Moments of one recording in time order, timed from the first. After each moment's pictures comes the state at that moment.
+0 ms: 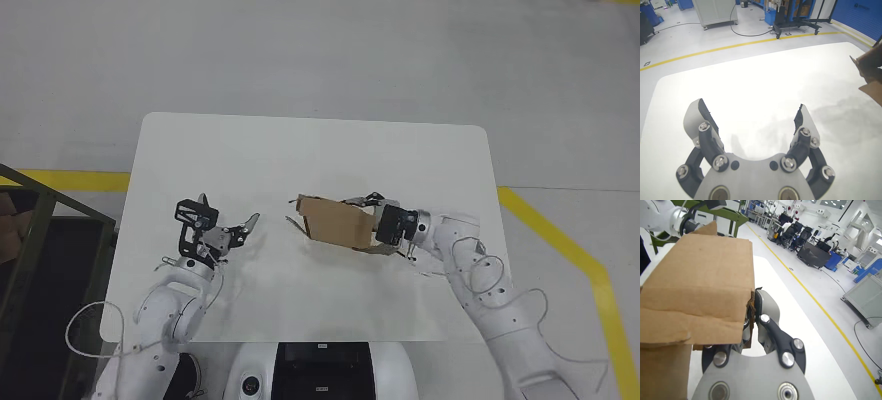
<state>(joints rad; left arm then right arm) 1.81 -1.16 -1.51 -1.92 1.34 -0.08 -0.02 -1.05 -1.32 1.13 -1.15 -2.04 -0.78 -0.88</state>
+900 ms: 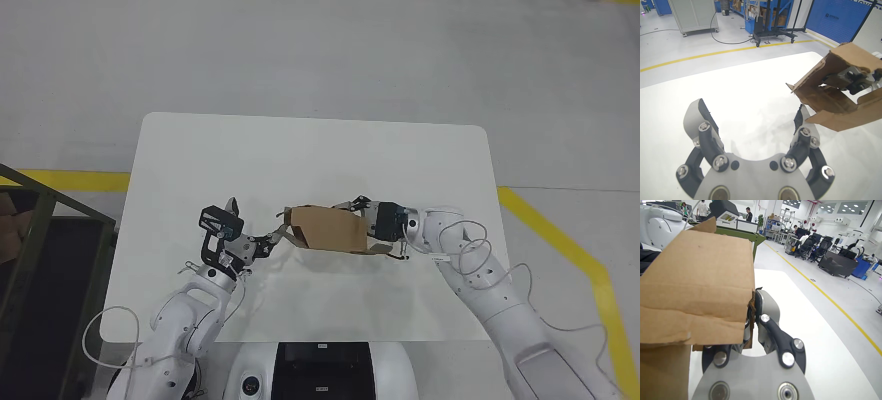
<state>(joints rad) 1.84 -1.17 -1.43 -2.01 1.32 -0.10 -0.03 -0.92 -1.31 0.92 -1.00 -1.92 -0.82 -1.00</state>
